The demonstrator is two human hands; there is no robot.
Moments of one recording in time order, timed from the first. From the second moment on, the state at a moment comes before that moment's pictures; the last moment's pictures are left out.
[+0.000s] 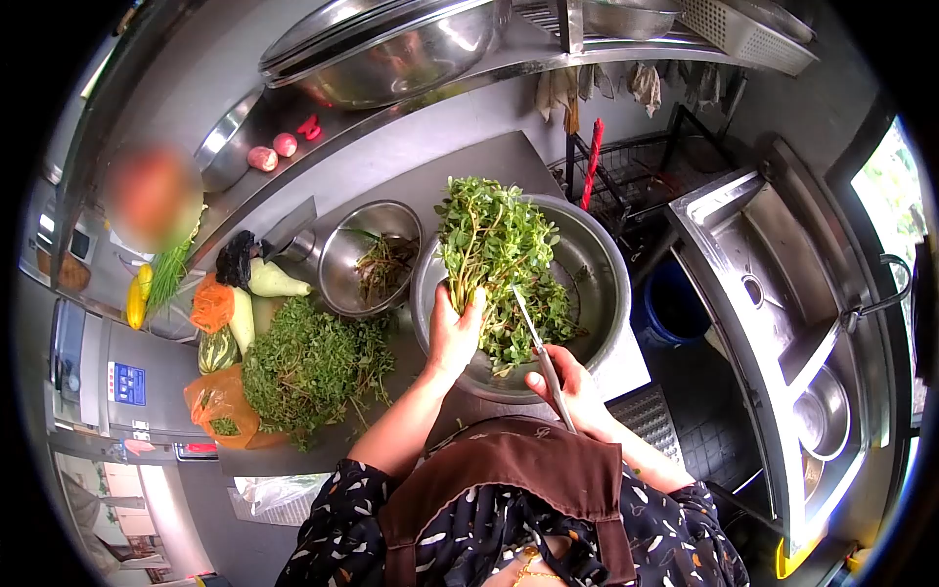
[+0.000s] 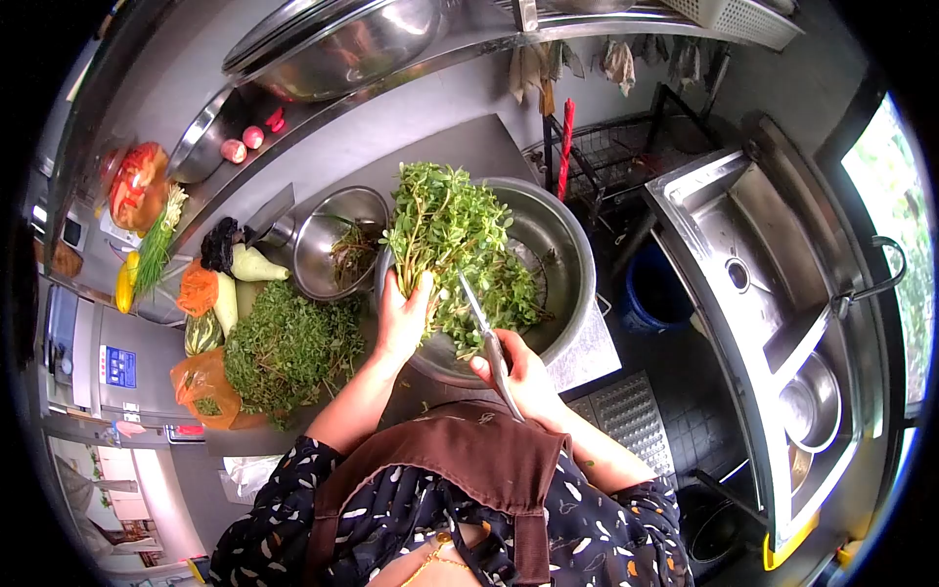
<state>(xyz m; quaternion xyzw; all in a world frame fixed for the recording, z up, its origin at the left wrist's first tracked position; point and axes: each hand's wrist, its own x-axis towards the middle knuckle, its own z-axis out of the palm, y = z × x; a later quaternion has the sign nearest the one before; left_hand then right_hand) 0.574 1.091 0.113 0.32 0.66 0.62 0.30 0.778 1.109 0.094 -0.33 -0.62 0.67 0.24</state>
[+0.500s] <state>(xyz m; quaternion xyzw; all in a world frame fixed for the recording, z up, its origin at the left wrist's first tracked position) 0.564 1.096 0.117 0.28 0.61 0.66 0.33 0.785 1.105 0.104 -0.34 -0.50 0.78 0.16</state>
